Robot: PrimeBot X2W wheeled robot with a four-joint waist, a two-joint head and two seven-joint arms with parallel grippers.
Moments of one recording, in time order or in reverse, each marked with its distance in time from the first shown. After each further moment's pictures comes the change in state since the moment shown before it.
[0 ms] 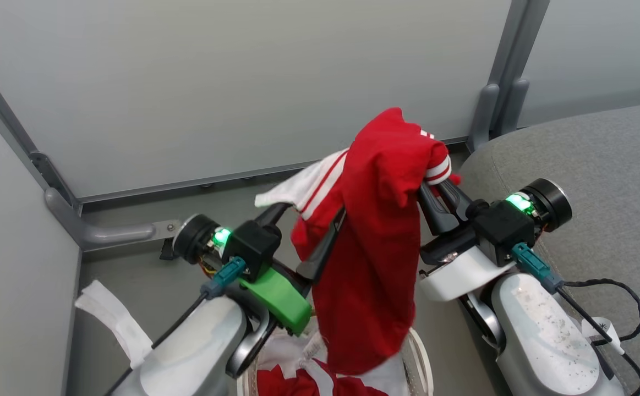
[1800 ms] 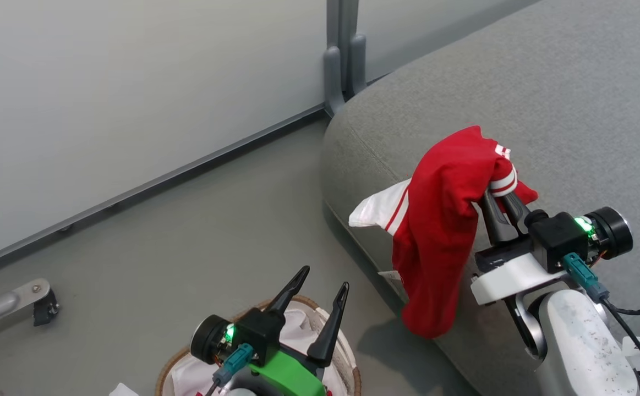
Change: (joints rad) left arm 0.393 -0.192 0.264 -0.007 0.194 -0.083 -0.007; right arm 0.099 -0.001 -0.204 0.008 -0.072 0.000 0.000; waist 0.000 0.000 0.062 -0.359
